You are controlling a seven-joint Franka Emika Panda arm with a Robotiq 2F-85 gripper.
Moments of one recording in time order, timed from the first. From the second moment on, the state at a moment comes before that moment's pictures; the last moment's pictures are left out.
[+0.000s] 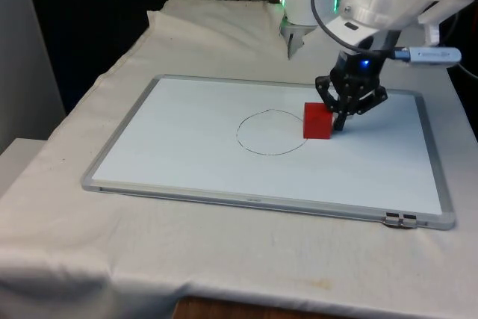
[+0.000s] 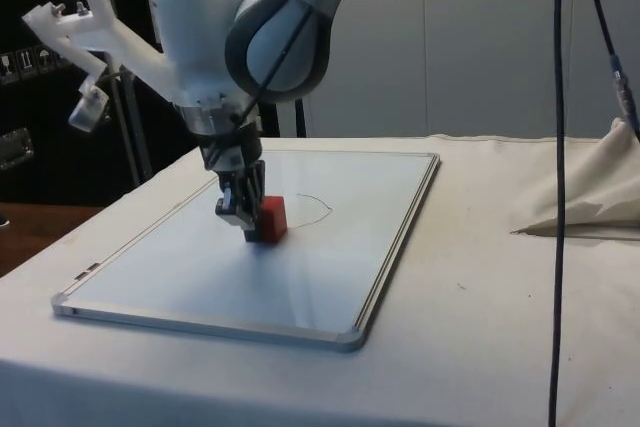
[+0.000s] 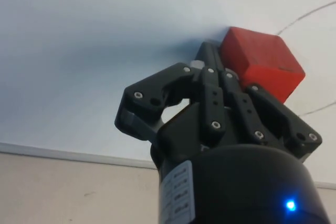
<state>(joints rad) 0.31 0.51 -0.13 -2.02 -0.19 2.49 0.25</state>
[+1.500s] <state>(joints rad) 0.31 0.49 -0.20 -2.02 -0.38 2.42 0.40</state>
